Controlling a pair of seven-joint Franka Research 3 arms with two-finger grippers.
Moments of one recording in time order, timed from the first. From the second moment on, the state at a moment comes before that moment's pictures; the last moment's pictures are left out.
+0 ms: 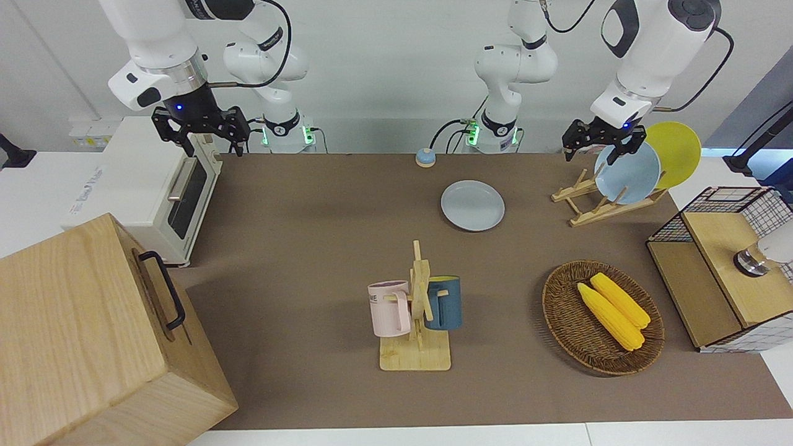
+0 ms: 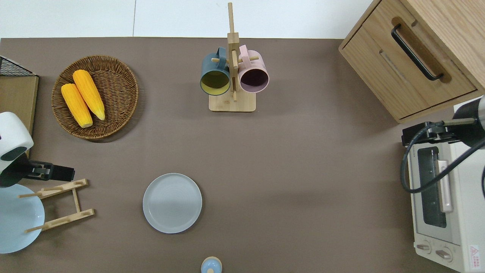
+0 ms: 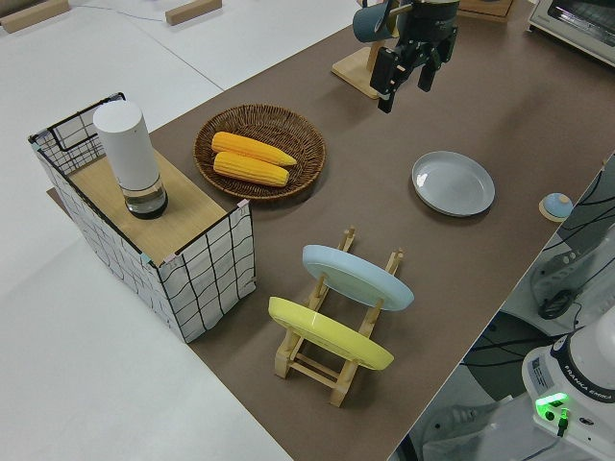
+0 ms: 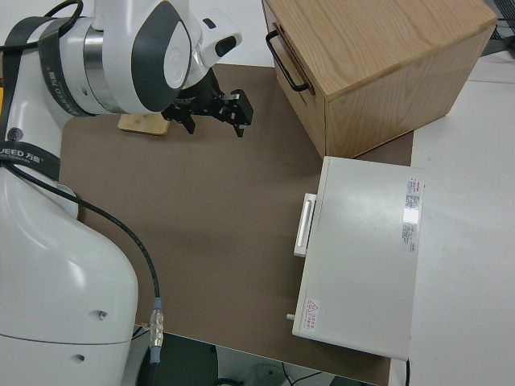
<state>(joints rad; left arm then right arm) -0.13 -0.16 0.14 -1.87 0.03 1.65 0.18 -0.10 0.03 0.15 -1.48 -0.03 1.46 0.05</state>
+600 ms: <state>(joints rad) -0.13 -0.16 0.14 -1.88 0.00 1.65 0.18 -0.10 0.03 0.15 -1.48 -0.03 1.46 0.05</state>
